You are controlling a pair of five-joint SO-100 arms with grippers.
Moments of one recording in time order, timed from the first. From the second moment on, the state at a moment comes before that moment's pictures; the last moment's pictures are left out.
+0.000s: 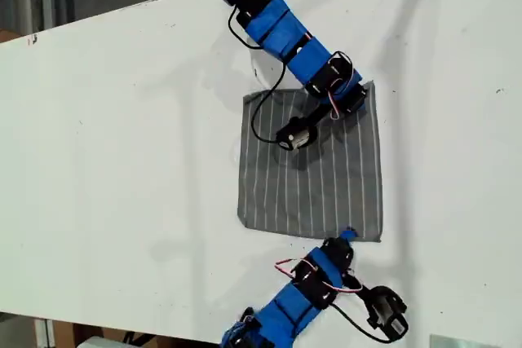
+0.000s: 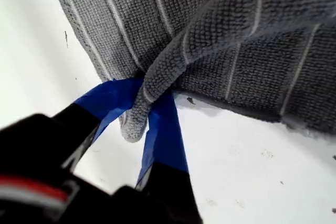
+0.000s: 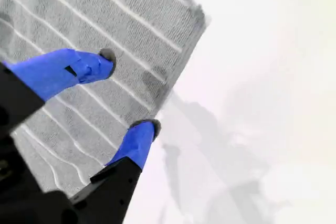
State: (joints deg) arm 0 36.7 70.0 76.2 75.8 -107.8; arm 1 -36.7 54.4 70.9 69.3 84.6
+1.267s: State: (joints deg) arm 0 39.4 46.6 61.4 66.5 -107.8; arm 1 -36.8 54.2 71.0 69.1 84.6
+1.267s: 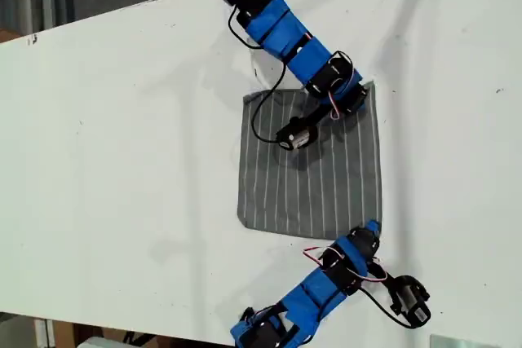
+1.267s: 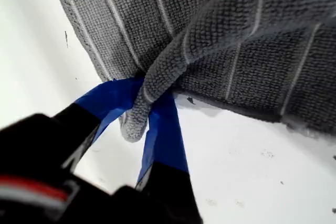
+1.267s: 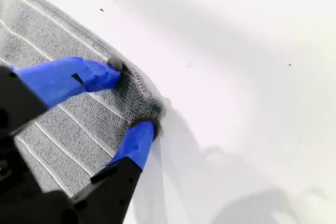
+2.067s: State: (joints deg) arm 0 38.5 47.3 50.8 83.2 -106.9; arm 1 -37.1 53.6 60.4 78.1 83.7
